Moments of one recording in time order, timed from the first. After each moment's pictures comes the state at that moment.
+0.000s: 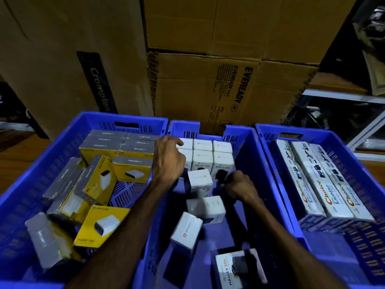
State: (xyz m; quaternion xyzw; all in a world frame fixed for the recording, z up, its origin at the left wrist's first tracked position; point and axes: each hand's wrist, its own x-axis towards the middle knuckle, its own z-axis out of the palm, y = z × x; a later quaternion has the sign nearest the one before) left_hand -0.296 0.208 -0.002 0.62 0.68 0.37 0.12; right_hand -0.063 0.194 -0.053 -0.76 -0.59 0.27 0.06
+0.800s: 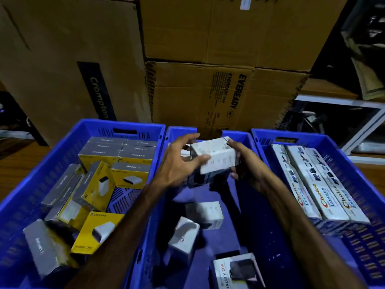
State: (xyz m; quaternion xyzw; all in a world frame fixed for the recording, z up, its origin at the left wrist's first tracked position) left_hand -0.287 0.192 0.021 0.67 0.48 0.48 0.32; right_hand -0.055 0.199 0.041 -0.57 -0.39 0.60 0.40
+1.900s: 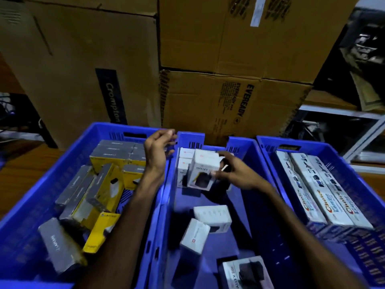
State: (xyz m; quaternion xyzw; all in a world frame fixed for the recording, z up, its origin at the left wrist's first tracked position) left_hand -0.339 0.204 0.042 0.33 0.45 0.66 0.50; right_hand -0.088 0.197 0.031 -0.52 -0.72 0.39 0.24
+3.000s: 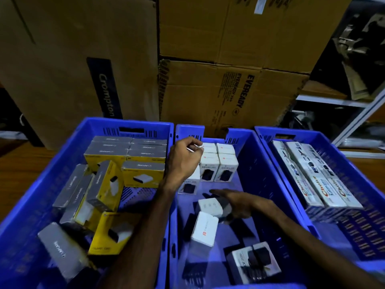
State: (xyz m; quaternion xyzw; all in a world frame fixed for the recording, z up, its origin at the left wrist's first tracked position) left_hand -0.315 0.206 0.009 0.59 0.54 0.47 0.38; right_hand -0.098 0.159 -0.048 -0.56 -0.75 0.32 -0.15
